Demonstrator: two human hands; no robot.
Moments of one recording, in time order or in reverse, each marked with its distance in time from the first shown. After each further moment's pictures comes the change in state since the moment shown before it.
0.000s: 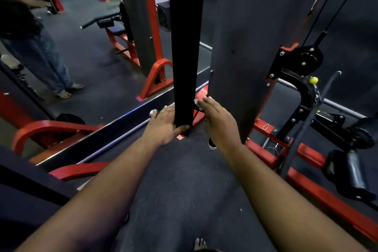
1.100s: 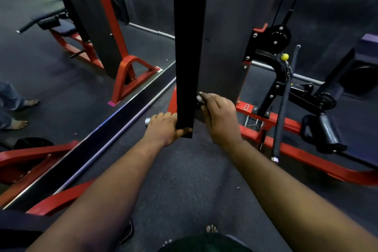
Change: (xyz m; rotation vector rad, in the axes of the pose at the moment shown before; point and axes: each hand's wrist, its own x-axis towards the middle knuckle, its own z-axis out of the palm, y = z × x) left_hand 0.026 -0.024 -0.005 0.069 -0.115 0.175; right_hand 0.005 -0.029 0.027 -0.185 0.035 0.214
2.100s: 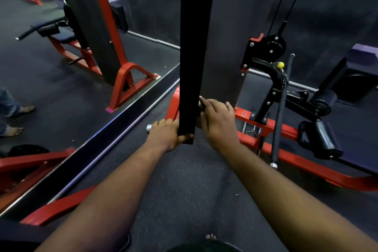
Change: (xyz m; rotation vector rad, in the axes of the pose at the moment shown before) left_hand 0.003 -0.001 0.000 -0.005 -0.039 -0.009; right_hand 0.004 -0.016 -0.002 -0.072 -0.106 0.075
